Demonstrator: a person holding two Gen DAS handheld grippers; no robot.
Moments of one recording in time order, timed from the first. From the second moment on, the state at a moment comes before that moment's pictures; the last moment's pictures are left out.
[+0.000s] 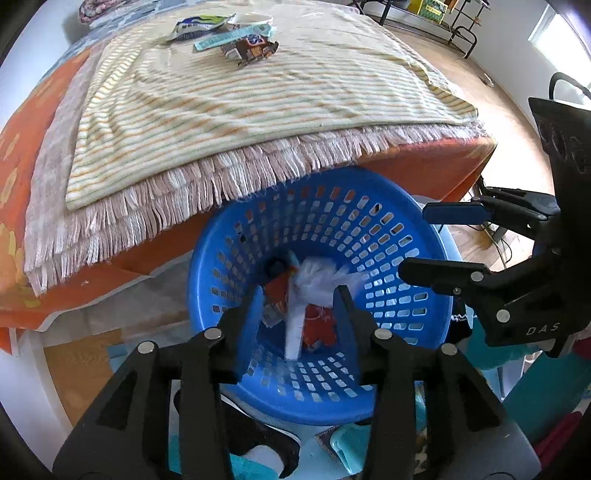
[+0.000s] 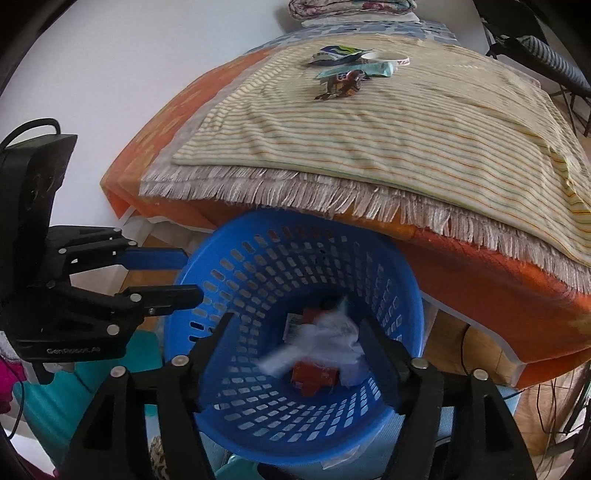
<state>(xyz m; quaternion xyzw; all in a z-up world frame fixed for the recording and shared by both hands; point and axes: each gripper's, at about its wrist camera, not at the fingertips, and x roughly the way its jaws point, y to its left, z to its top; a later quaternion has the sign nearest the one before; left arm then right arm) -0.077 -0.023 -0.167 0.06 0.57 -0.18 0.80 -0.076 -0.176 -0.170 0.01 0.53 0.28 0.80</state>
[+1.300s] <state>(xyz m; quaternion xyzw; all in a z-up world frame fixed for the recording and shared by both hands) 0.025 0.018 -0.093 -0.03 0.50 -0.12 0.86 -0.021 -0.194 -0.108 0.02 0.46 0.20 0.87</state>
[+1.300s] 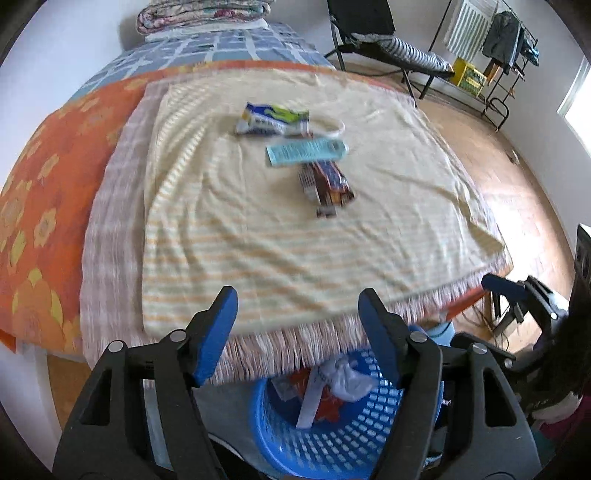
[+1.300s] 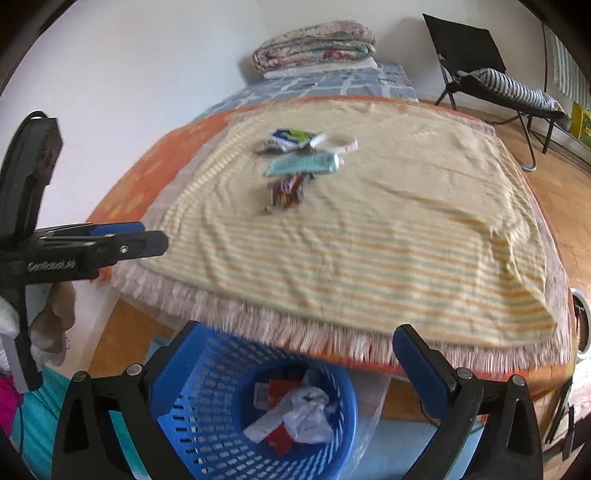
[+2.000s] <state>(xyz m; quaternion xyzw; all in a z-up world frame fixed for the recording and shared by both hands) 0.162 0.030 -0.064 -0.08 0.47 -0.09 0.88 0.061 -0.184 -0.090 0.00 0.45 0.22 0.87</state>
